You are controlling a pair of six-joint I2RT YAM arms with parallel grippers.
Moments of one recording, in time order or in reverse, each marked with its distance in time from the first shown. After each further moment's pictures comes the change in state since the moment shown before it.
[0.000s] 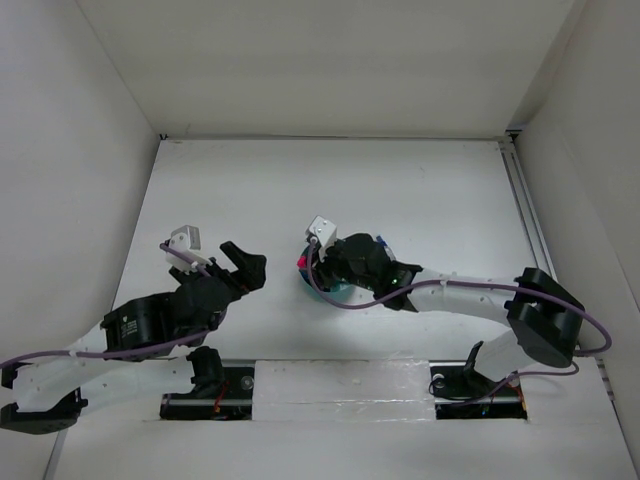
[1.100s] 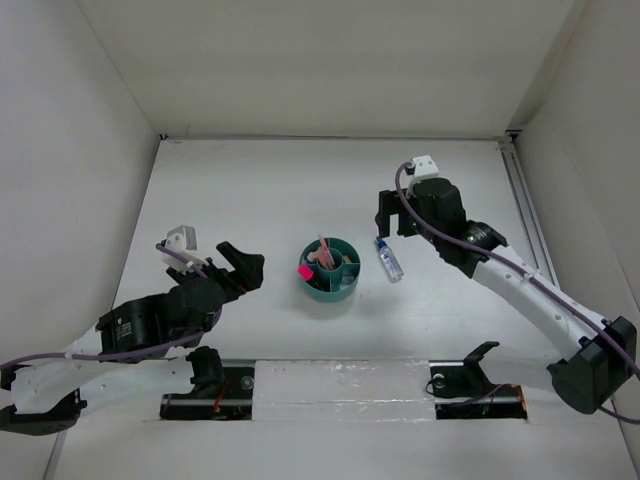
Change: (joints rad) left arm 0.000 -0.027 0.000 0.013 0.002 0.026; right arm -0.394 -0.311 0.195 -0.668 0.247 0.228
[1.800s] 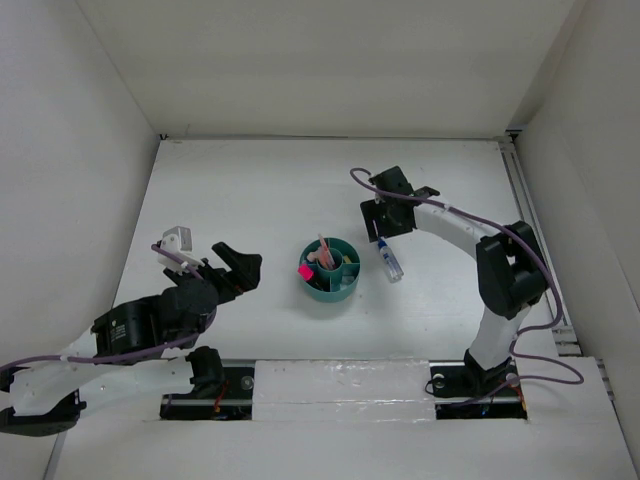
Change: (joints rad) left arm 0.000 -0.019 0.000 0.007 0.005 0.014; right arm -0.134 0.619 0.253 -0.203 -0.155 -0.042
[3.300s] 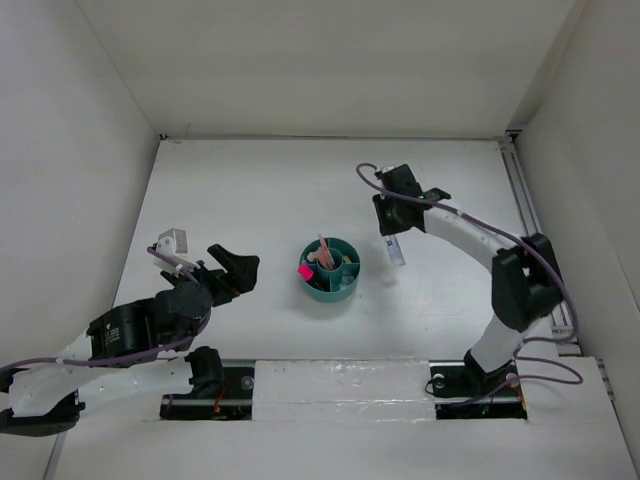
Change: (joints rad) left arm -0.010 -0.044 -0.012 0.000 0.001 0.000; right arm 0.003 -0.041 -0.025 0.007 0.047 -0.023
